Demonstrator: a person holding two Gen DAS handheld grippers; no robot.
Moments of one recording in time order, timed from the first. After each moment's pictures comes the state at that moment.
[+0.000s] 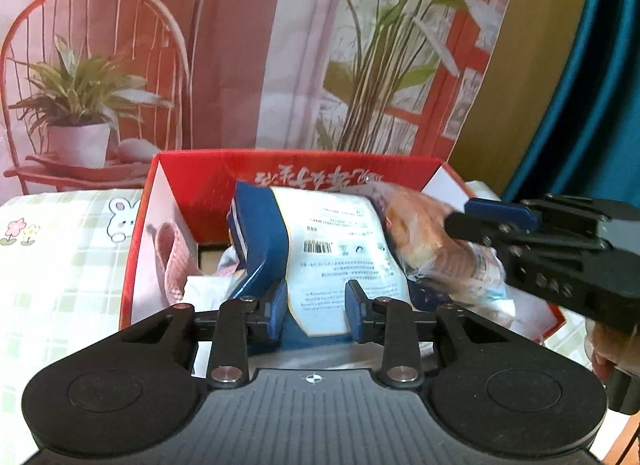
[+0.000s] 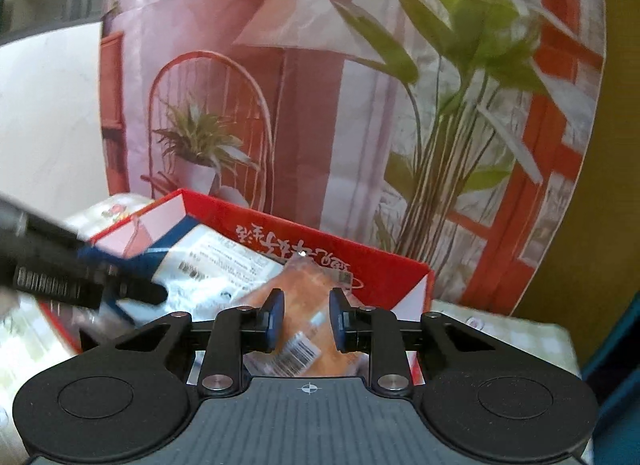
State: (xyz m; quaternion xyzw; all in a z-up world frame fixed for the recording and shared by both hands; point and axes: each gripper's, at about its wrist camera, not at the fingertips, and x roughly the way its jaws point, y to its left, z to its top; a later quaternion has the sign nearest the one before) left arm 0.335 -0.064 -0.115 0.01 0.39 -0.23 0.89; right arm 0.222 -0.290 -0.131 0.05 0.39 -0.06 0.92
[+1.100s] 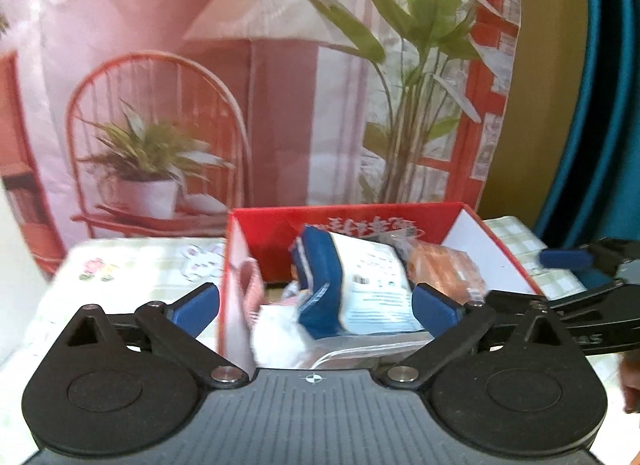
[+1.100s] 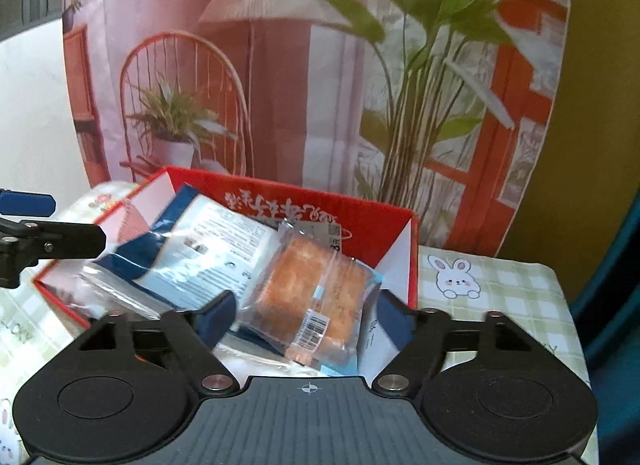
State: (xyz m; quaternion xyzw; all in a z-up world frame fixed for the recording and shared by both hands) left arm 0.282 -0.047 -0.058 0.05 0.32 -0.15 0.94; right arm 0.199 -0.278 -0.112 0.09 0.43 -0.11 0.89
